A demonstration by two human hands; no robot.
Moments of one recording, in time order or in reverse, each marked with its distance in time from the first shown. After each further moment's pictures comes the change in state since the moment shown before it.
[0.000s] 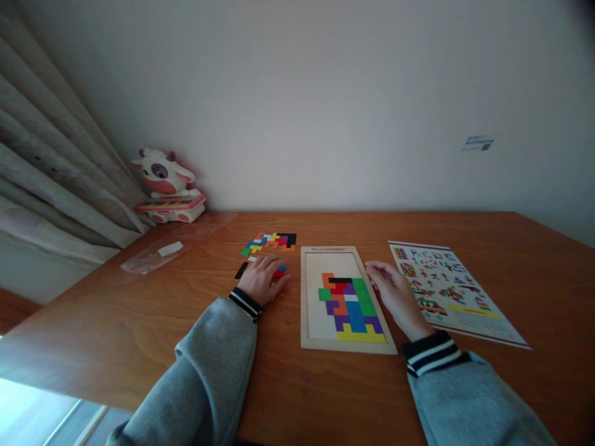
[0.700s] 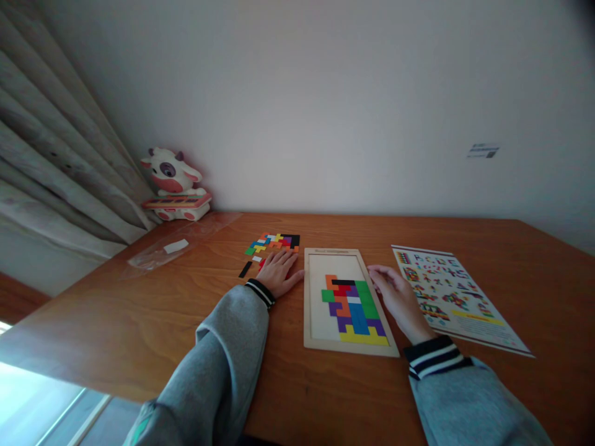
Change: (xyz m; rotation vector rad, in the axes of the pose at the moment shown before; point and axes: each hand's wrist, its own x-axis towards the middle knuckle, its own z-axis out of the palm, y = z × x) left_hand 0.019 0.000 0.031 -0.073 -0.169 -0.063; right_hand -0.003 -0.005 -0.001 -0.060 -0.010 -0.014
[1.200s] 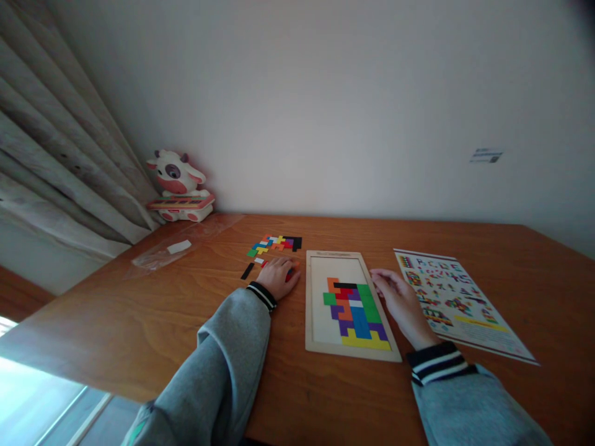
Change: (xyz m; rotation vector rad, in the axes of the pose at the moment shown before) left_hand -0.004 0.000 0.000 0.003 0.101 -0.020; right_hand 0.001 0.002 0.000 0.036 -0.005 -0.002
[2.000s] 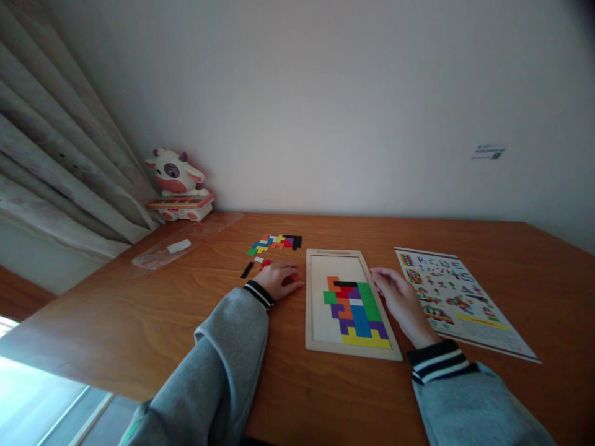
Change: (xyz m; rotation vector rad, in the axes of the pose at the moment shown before) left_hand -0.004 -0.010 -0.005 -0.156 0.035 0.244; right_hand 0.001 0.004 0.000 -0.019 0.003 -0.026
